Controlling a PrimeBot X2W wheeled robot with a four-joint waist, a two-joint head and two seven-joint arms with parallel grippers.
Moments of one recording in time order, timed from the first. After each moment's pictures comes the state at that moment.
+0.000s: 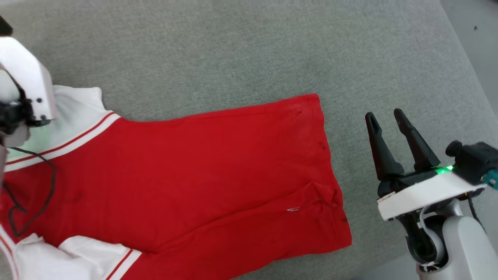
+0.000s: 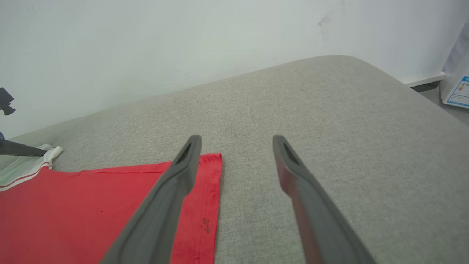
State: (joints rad) left arm -0.95 0.67 -0.44 0.61 -0.75 0.03 0.88; right arm -0.23 -0.09 0.11 -0.01 0.41 0.13 -0.05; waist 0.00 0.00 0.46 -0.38
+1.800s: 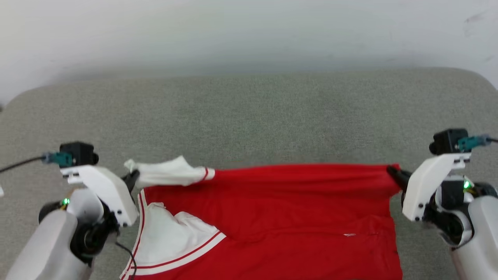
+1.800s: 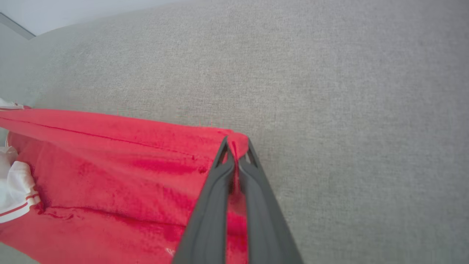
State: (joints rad) left arm -0.46 0.50 -0.37 0.41 -0.89 0.02 0.36; right arm -0.45 -0.29 0.13 0.43 0.53 0.13 0.53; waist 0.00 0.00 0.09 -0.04
